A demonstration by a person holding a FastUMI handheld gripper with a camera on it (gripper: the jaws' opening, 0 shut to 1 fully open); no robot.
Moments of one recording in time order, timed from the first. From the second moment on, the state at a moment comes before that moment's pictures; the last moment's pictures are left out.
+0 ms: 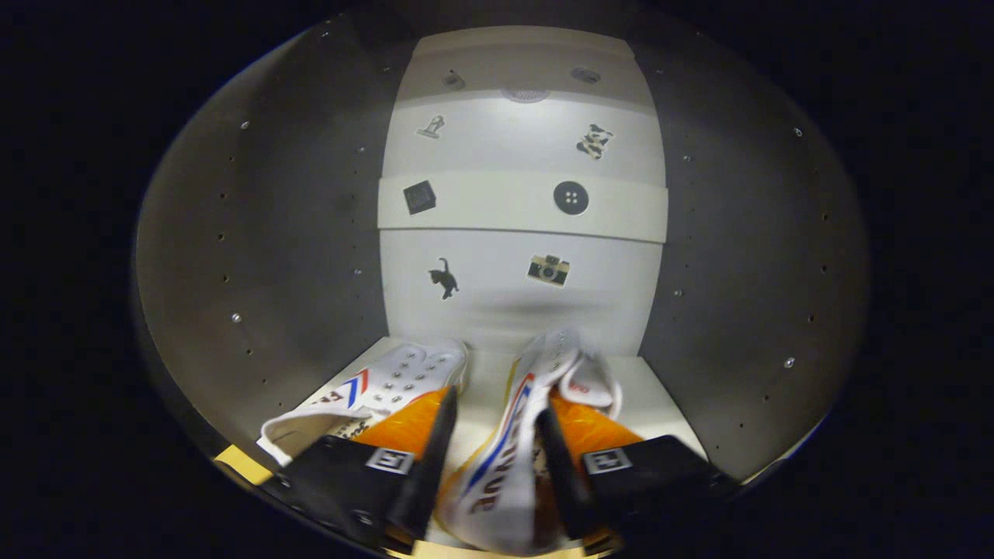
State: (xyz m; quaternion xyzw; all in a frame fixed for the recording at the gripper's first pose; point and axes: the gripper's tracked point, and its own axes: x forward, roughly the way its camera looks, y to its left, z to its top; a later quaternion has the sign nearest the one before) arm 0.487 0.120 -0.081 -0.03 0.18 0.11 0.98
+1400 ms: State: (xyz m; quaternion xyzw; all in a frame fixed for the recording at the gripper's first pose) arm 0.120 0.052 0.074 0.01 0.06 0.10 0.99
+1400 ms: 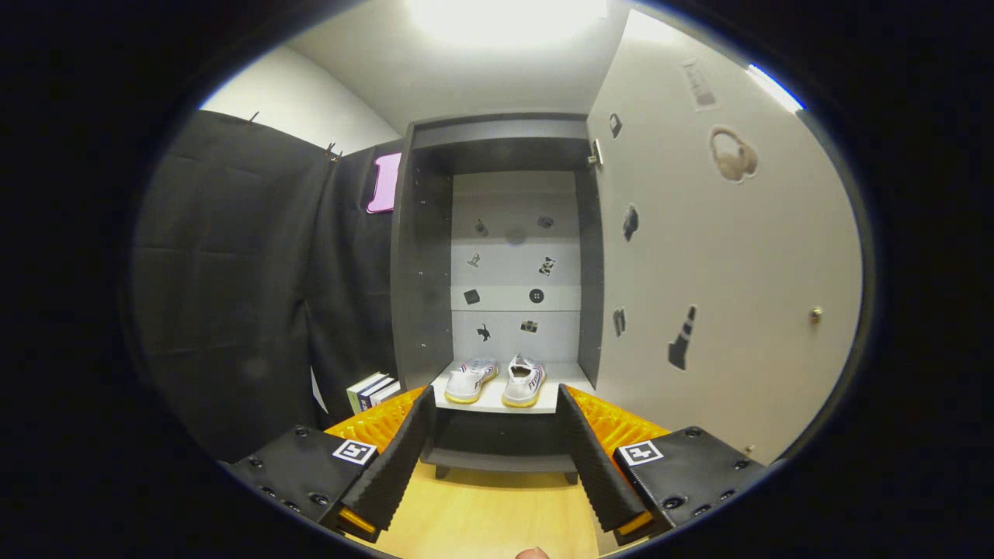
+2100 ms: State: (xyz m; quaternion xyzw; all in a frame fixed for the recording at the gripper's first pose) arm 0.038 -0.066 0.119 0.04 0.04 0.17 0.98
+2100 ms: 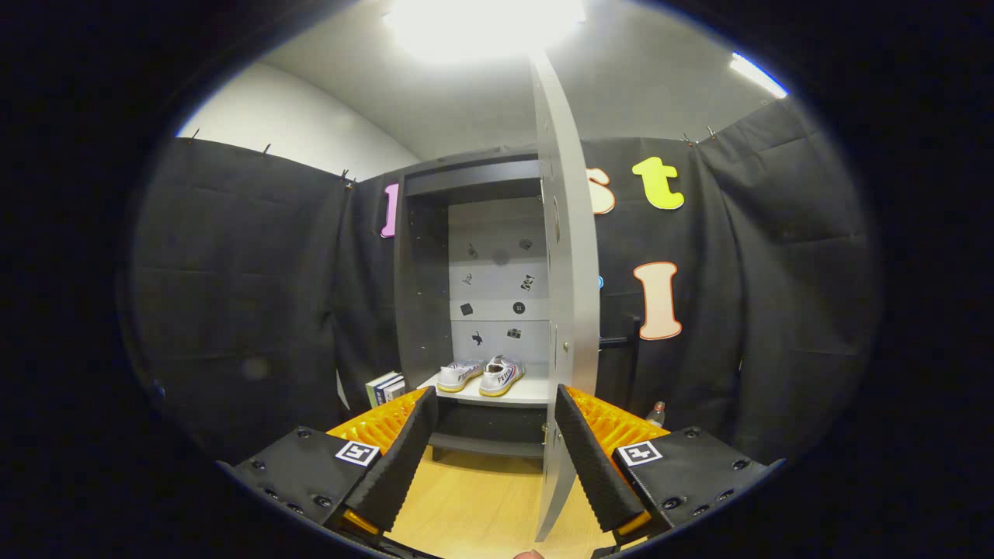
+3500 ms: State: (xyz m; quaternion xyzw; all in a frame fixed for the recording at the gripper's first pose) arm 0.097 -0.150 0.087 0.06 0.08 0.17 0.98
